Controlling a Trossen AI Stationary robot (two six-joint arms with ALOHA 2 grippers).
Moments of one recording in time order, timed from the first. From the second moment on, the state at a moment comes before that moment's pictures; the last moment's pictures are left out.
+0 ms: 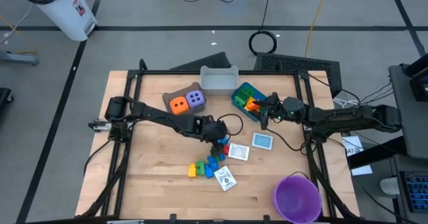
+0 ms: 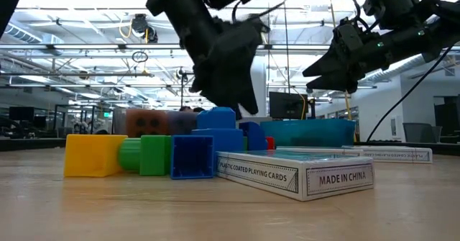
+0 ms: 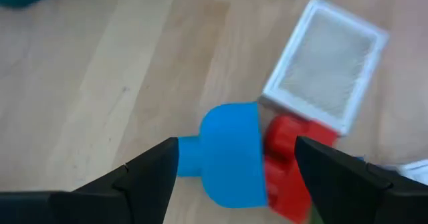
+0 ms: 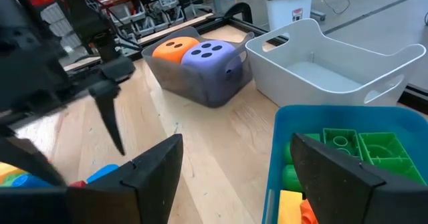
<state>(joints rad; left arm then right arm) -0.08 1.93 1.33 -0.39 -0.14 -0.34 -0.24 0.95 0.26 0.45 0.10 0.27</state>
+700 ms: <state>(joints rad) -0.07 2.01 1.33 -0.41 -0.27 -0.26 -0.24 0.95 0.26 0.45 0.10 0.28</state>
